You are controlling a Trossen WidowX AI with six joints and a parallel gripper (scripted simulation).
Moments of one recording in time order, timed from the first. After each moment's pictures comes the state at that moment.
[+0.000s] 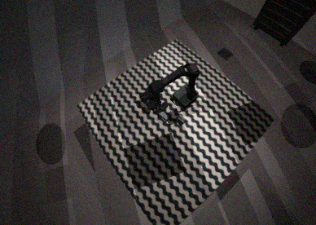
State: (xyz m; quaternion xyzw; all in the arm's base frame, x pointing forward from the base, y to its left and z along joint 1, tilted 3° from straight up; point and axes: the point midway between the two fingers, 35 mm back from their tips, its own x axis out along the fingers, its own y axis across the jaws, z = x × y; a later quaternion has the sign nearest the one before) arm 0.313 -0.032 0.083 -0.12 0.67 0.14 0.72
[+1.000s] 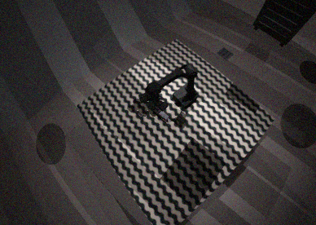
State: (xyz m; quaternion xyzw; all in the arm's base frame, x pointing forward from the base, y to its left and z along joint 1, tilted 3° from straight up) arm 0.305 -0.035 0.084 -0.12 0.70 0.15 0.69
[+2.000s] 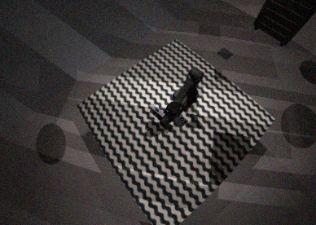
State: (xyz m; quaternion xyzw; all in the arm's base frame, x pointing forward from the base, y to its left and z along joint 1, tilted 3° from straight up) arm 0.259 0.121 0.036 -0.57 0.40 0.59 0.41
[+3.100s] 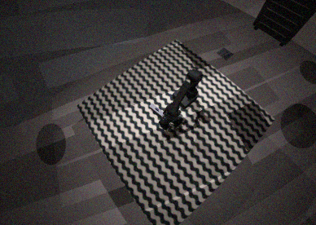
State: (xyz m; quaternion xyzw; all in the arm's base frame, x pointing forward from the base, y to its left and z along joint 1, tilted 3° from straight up) arm 0.264 0.116 0.006 -0.57 0.39 0.59 0.41
